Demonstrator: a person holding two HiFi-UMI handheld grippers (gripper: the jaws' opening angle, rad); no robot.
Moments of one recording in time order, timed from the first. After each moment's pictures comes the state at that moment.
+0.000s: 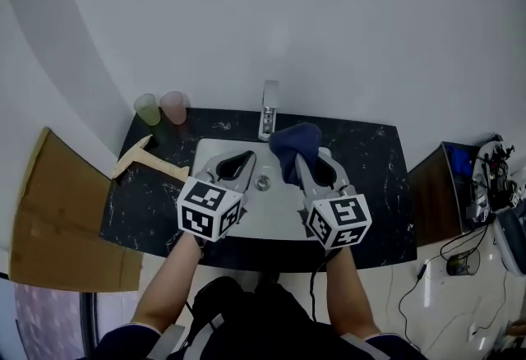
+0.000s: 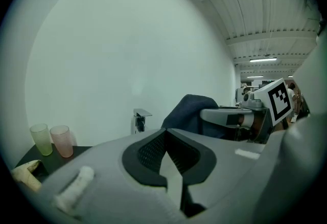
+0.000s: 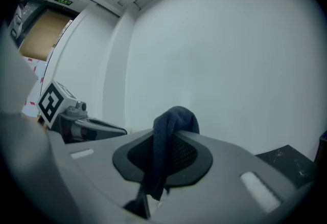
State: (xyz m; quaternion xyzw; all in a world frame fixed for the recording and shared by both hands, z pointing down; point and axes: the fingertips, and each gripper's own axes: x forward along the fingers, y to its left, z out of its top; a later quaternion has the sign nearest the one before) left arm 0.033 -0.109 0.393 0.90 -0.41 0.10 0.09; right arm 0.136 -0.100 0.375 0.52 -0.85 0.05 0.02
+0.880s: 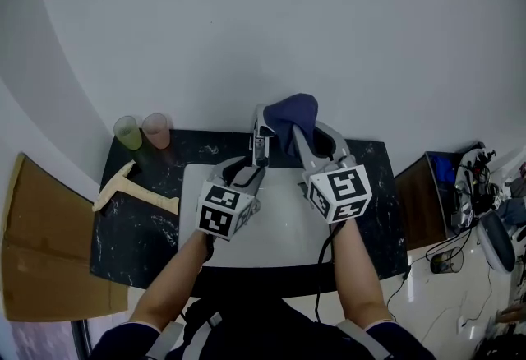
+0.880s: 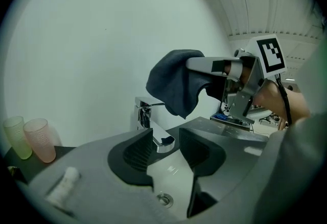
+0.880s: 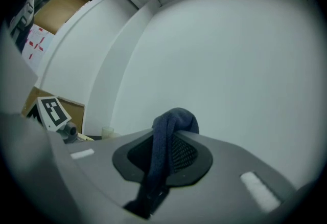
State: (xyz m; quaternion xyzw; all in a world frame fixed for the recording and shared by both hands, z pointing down) left arm 0.053 -0.186 0.442 0.91 -0.38 0.13 0.12; right arm 0.127 -0.211 0.318 0.52 -0.85 -0.07 0.07
